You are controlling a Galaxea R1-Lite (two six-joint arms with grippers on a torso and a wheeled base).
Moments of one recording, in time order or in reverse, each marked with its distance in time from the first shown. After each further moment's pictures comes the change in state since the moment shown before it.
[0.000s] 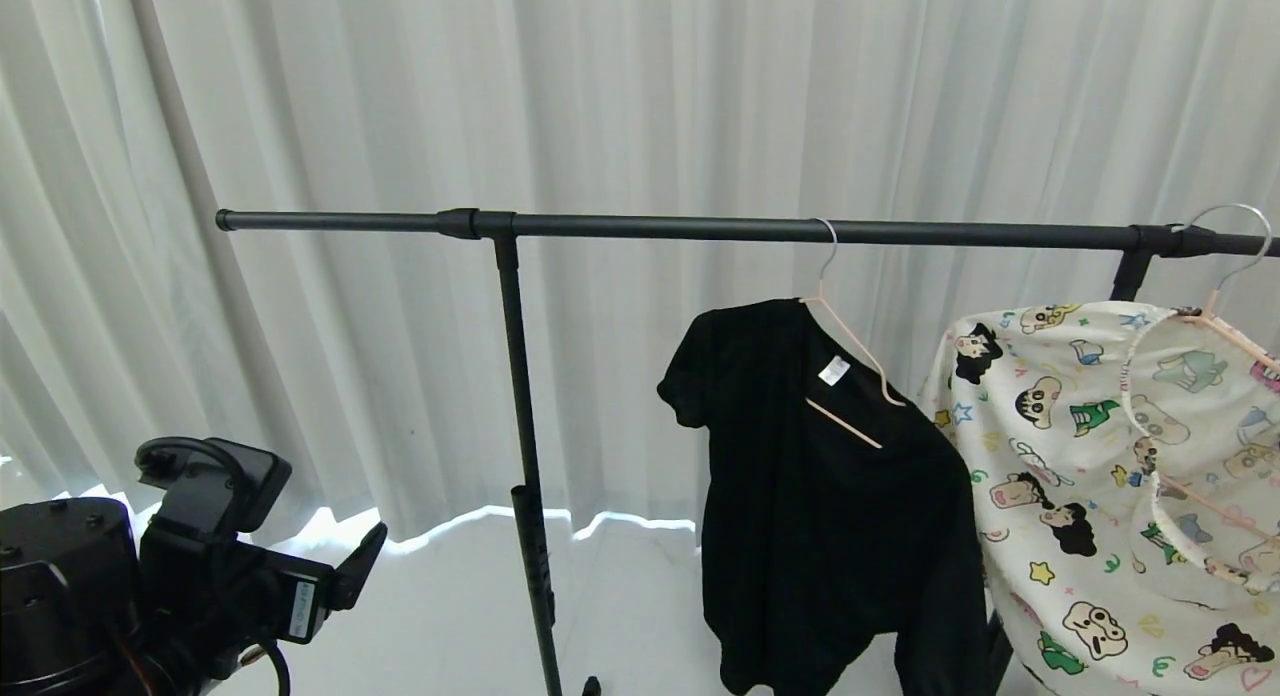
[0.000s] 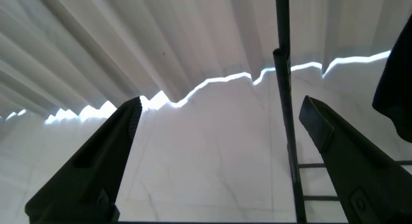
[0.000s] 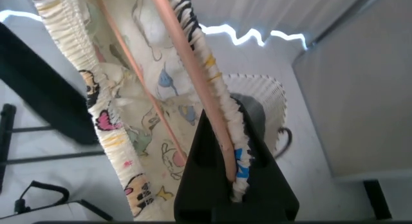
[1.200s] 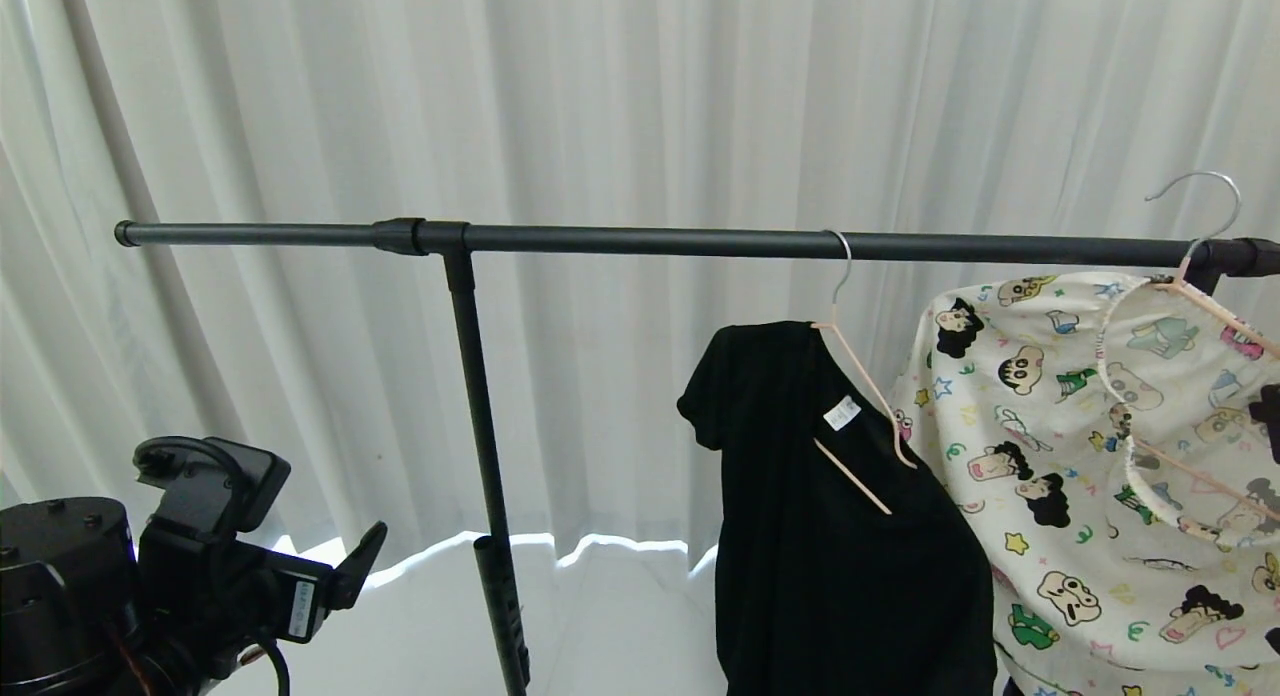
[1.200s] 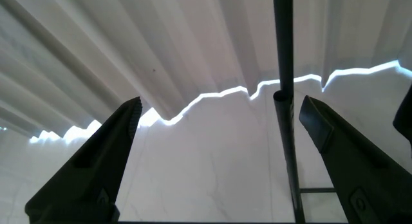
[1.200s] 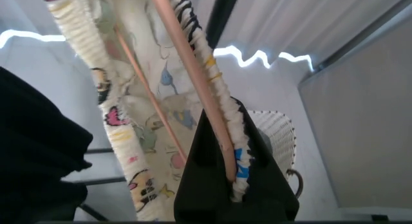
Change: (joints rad) left arm -0.005 -0.001 0.000 -0.001 0.000 0.000; right arm 0.036 0.069 -0.097 0.003 -0.001 -0.003
